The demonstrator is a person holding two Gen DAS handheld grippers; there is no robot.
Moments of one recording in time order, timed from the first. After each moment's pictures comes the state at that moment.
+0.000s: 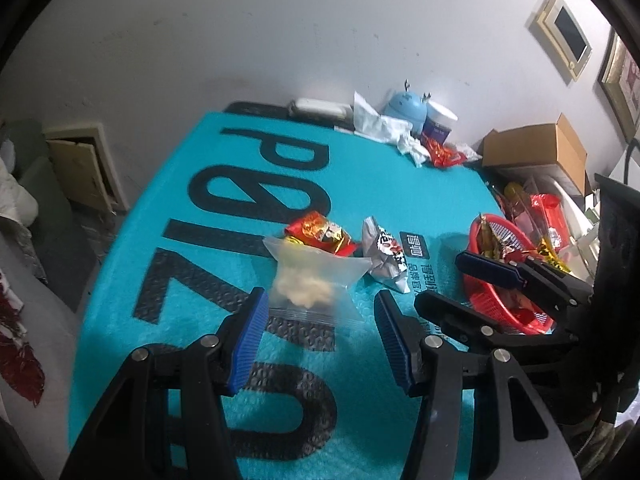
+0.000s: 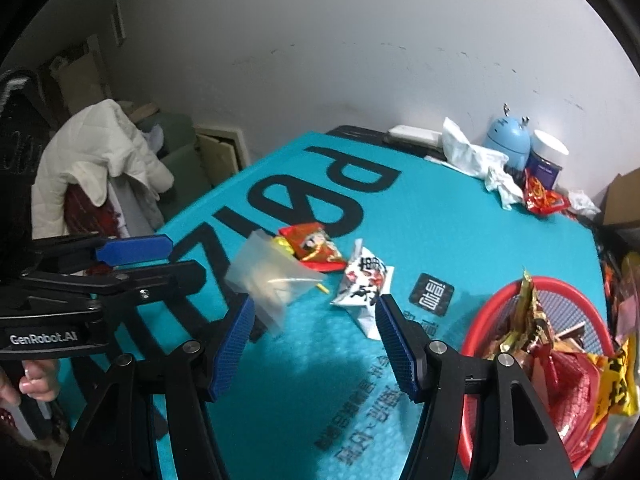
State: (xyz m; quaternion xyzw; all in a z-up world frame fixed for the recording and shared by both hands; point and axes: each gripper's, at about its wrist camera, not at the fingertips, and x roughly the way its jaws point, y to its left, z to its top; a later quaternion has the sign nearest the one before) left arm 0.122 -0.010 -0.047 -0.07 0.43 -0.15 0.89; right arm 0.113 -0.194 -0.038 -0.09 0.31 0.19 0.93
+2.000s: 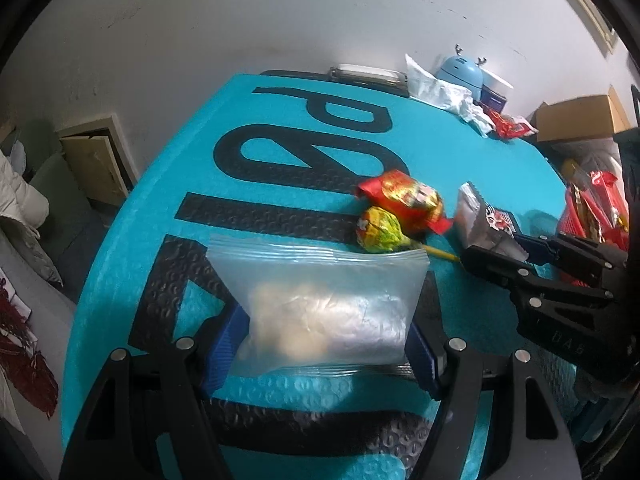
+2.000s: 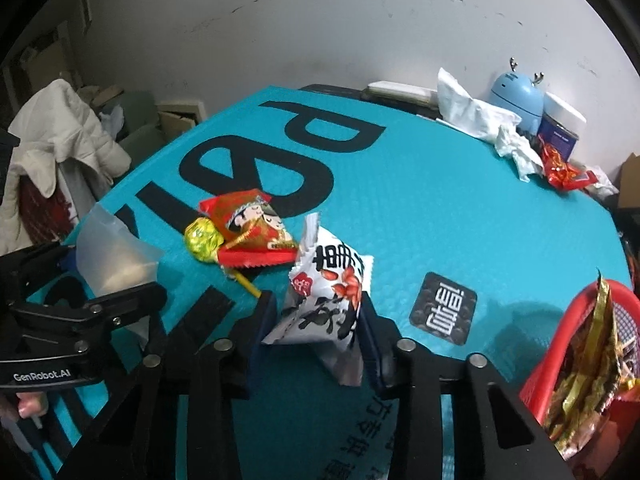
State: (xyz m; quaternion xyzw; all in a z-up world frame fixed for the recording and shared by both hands) left arm 0.158 0.009 -0.115 -0.02 0.45 -0.10 0.89; right arm 0.179 -0.188 -0.094 -0.10 0.35 0.14 0.92
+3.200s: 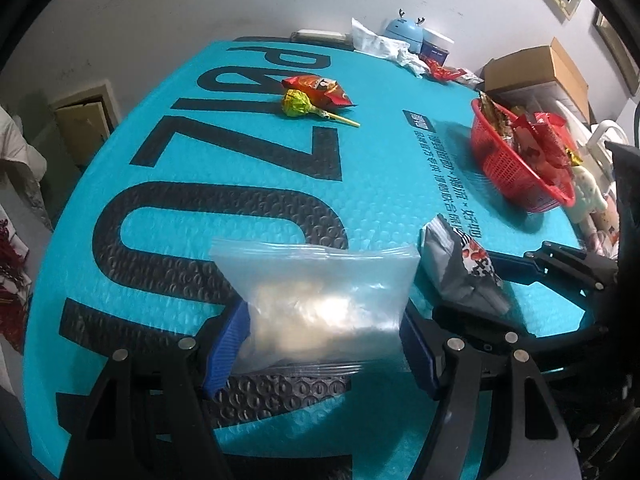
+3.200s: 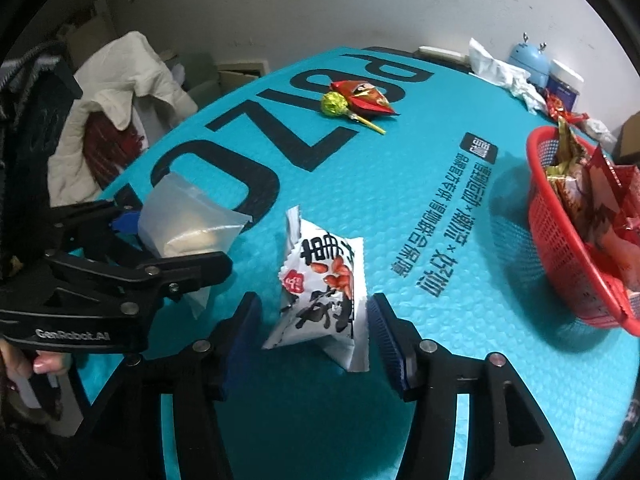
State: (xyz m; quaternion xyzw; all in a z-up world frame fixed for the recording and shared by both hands) left arm 0.031 -0.010 -0.110 -0.02 0.48 -0.13 0.87; right arm 0.034 -0.188 -0.120 -0.10 0.40 0.21 0.89
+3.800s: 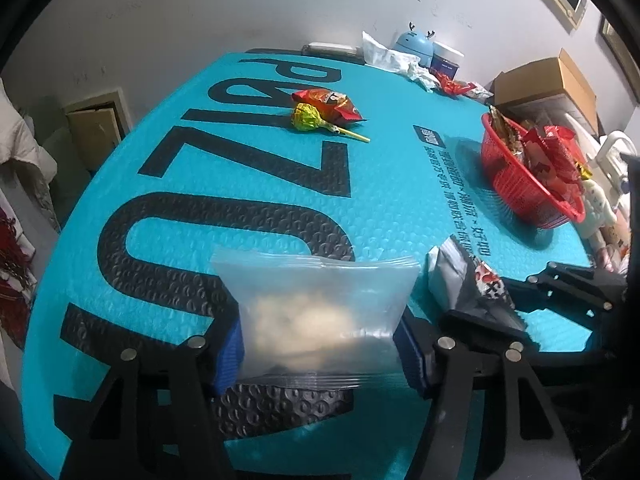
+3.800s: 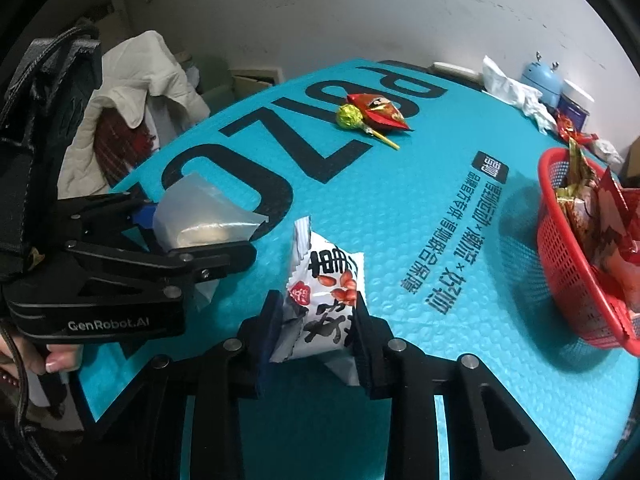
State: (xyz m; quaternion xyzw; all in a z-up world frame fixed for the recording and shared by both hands) left arm 0.030 -0.010 -0.109 -0.04 0.46 -0.11 0.88; right arm 0.029 -0.184 -0.119 -0.12 0.37 0.23 0.89
